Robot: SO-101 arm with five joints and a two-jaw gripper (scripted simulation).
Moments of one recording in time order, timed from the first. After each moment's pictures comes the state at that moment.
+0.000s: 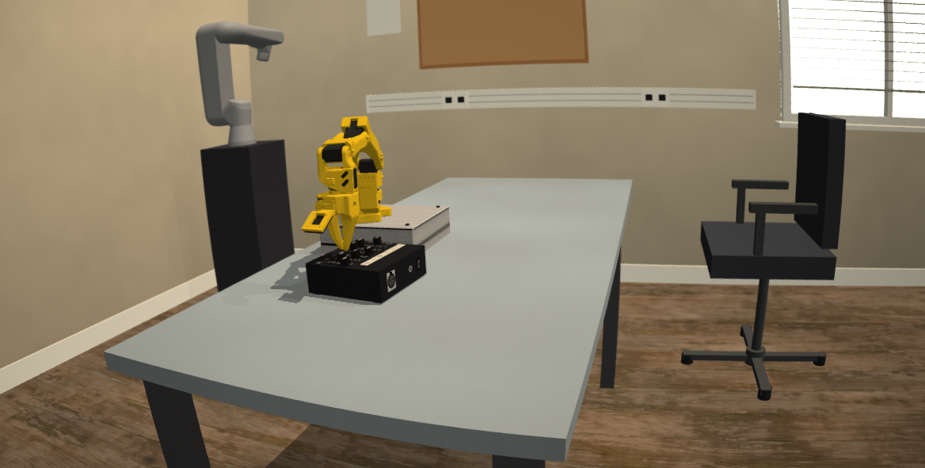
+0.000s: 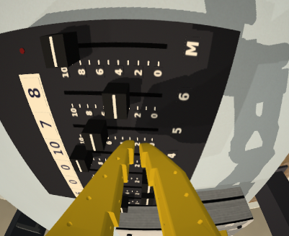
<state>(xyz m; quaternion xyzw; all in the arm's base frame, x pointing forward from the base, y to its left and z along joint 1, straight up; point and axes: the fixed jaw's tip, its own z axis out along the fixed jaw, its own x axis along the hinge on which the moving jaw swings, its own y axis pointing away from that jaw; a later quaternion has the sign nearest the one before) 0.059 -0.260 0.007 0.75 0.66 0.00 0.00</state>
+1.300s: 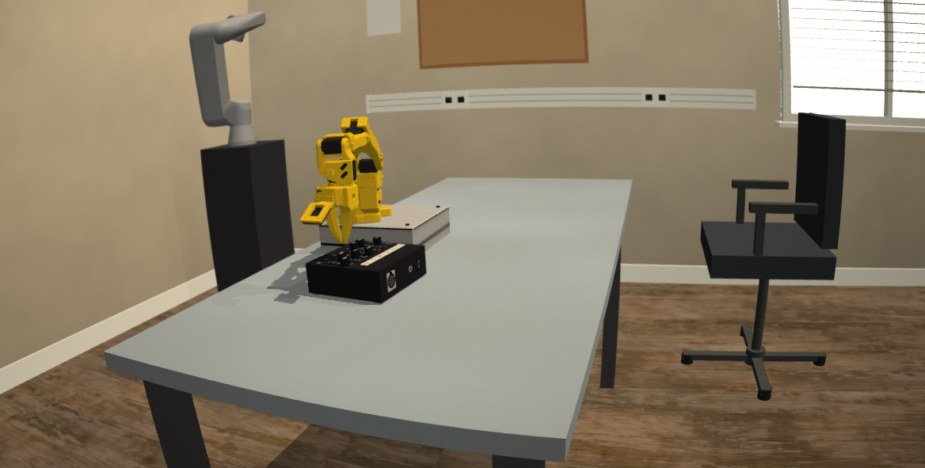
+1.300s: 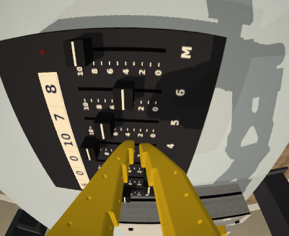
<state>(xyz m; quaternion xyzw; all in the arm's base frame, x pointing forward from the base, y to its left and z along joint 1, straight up) 0.060 -0.264 0.021 0.75 0.66 -0.01 0.01</state>
